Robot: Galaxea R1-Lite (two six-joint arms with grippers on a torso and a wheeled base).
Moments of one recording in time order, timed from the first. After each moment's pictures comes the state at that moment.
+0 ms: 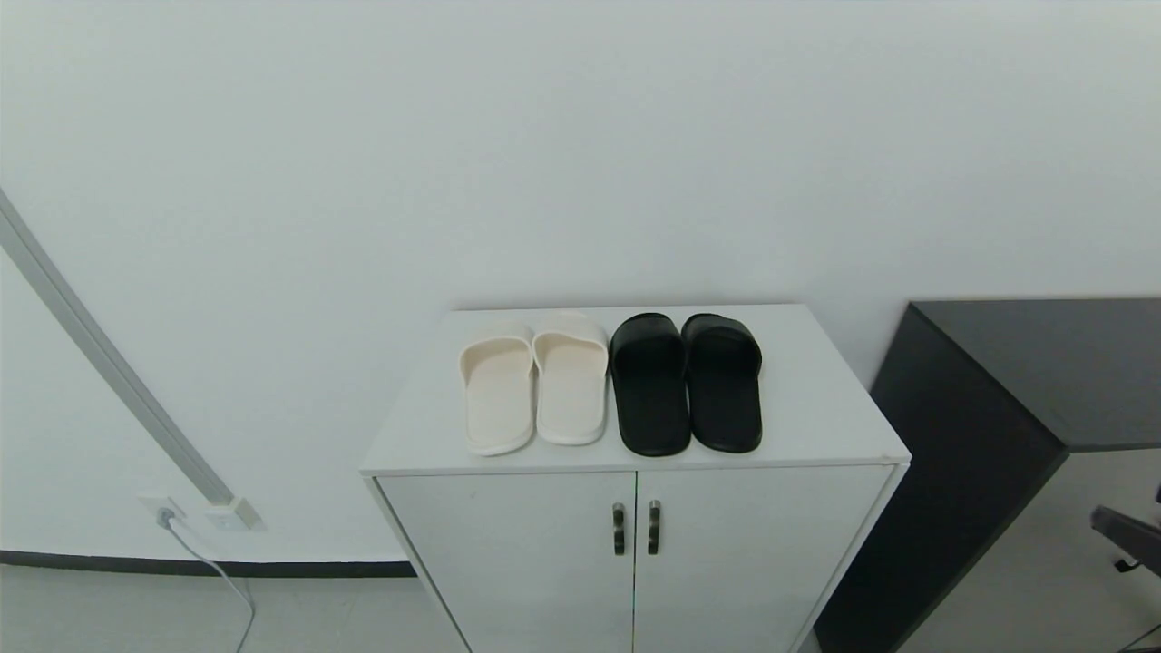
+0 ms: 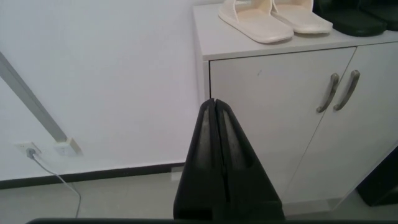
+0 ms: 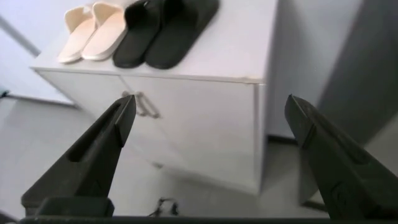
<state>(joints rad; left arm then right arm) 0.00 0.00 0.00 0.00 -0.01 0.08 0.19 0.84 -0.32 -0.31 0.18 0.14</state>
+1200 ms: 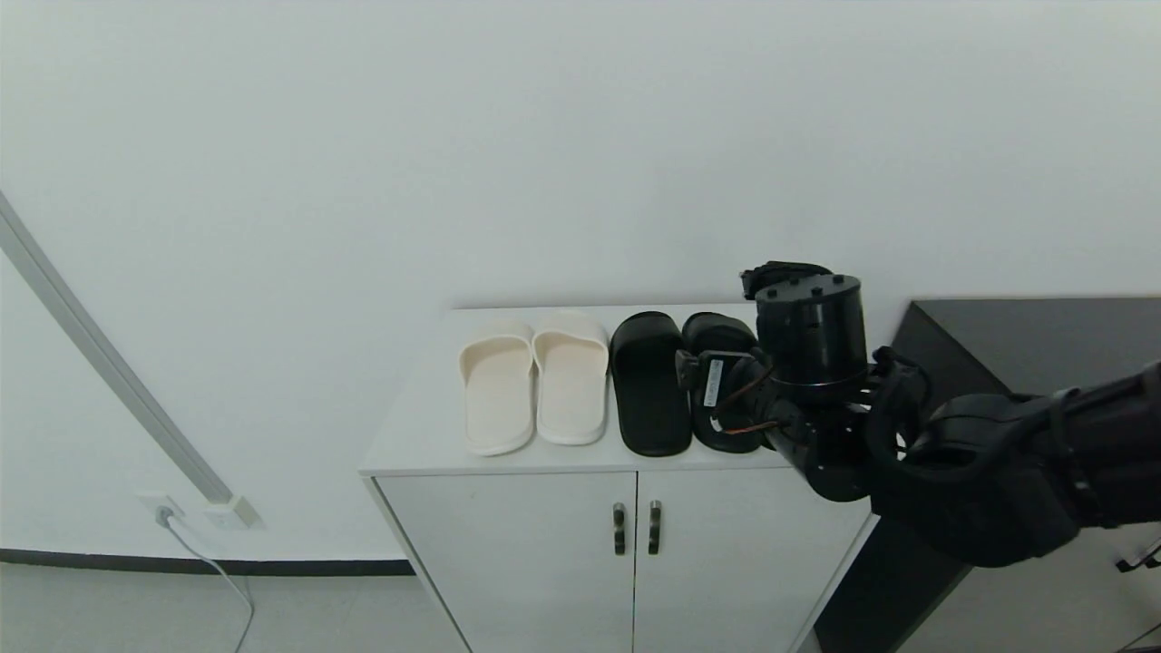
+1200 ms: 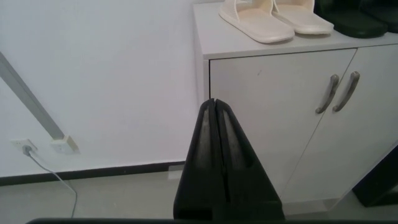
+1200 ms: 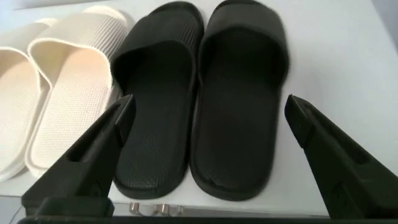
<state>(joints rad) 0.00 0.00 0.00 0.00 -0.01 0.06 0.78 1.89 -1.12 -0.50 -0.63 0.34</state>
